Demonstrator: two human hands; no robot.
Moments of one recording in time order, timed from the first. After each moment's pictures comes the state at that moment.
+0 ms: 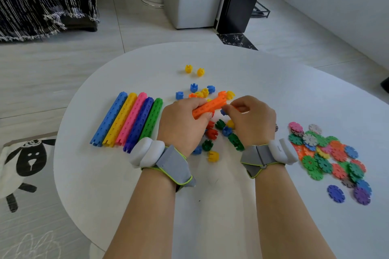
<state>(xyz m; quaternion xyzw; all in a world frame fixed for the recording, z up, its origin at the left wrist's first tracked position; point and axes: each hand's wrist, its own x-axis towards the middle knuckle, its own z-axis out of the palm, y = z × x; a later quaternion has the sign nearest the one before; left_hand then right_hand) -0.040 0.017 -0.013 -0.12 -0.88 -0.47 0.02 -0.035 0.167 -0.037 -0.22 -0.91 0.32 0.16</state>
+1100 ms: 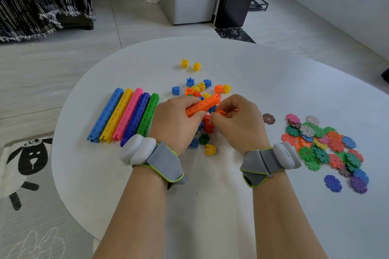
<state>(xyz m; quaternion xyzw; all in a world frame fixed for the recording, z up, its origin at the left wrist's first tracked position) -0.037 0.011 -0.016 -0.12 -0.89 -0.44 0.01 -0.008 0.142 -0.016 -0.16 -0.89 0.43 0.09</state>
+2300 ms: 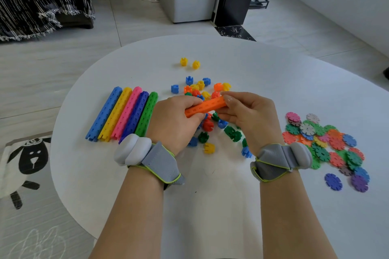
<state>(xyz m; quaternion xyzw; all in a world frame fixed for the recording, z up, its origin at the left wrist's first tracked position) -0.035 0.007 -0.012 -0.15 -0.90 -0.40 -0.01 -0.005 0.157 -0.013 -0.16 -0.72 0.67 0.12</state>
